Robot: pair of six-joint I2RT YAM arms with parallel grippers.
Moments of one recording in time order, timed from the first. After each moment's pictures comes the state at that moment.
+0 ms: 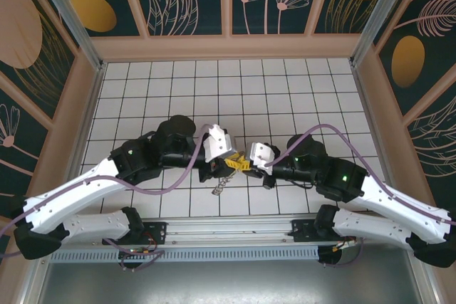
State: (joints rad) left arm -1.04 1.09 1.15 -0.57 0.37 0.14; right arm 1.10 0.78 0.88 -0.47 -0.20 -0.30
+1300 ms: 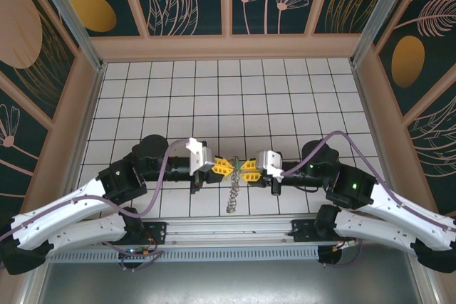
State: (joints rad) left arm -1.05 0.84 0.83 -0.16 0.47 0.05; right arm 1.11 0.66 0.81 -0.37 -0.34 -0.28
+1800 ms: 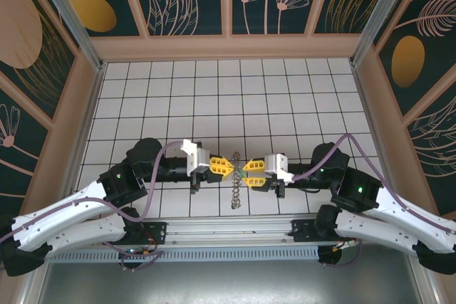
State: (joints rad) left arm -1.05 0.81 0.78 -0.02 0.49 0.04; right arm 1.11 0.62 0.79 -0.29 -0.40 -0.28
